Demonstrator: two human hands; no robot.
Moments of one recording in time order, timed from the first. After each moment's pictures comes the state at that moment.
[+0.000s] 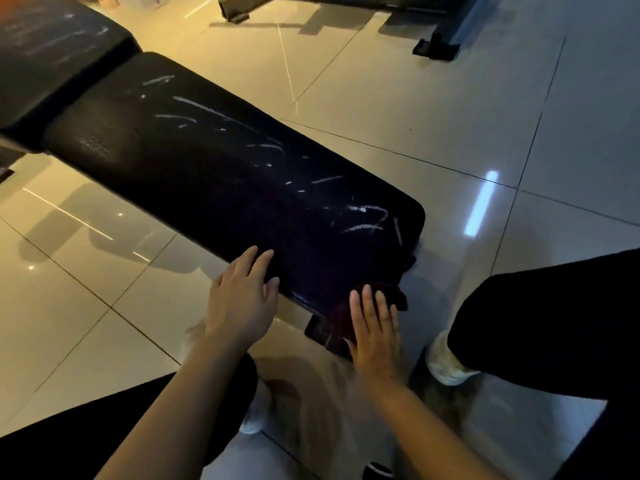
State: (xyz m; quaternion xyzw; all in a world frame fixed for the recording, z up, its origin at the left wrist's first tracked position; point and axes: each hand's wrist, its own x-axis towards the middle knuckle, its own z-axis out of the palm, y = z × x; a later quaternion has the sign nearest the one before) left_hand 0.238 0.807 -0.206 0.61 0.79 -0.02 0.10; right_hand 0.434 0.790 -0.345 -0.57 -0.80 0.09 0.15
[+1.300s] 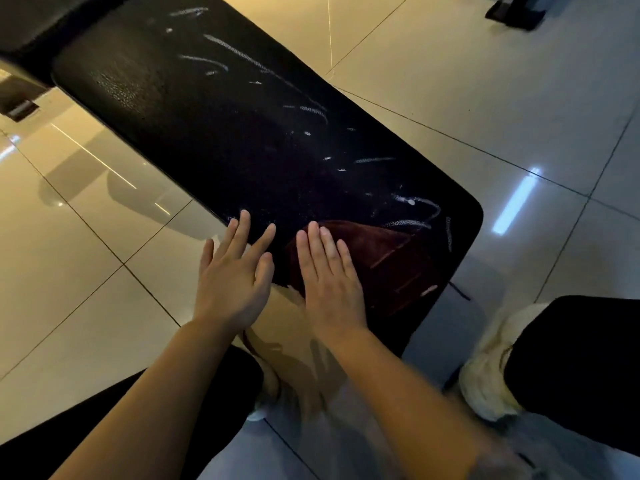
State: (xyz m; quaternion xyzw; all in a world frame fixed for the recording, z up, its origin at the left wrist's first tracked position) left_hand 0.194 0.811 -0.237 0.57 0.81 0.05 0.10; right_hand 0.333 0.851 -0.303 -0.46 -0.88 0.01 0.11
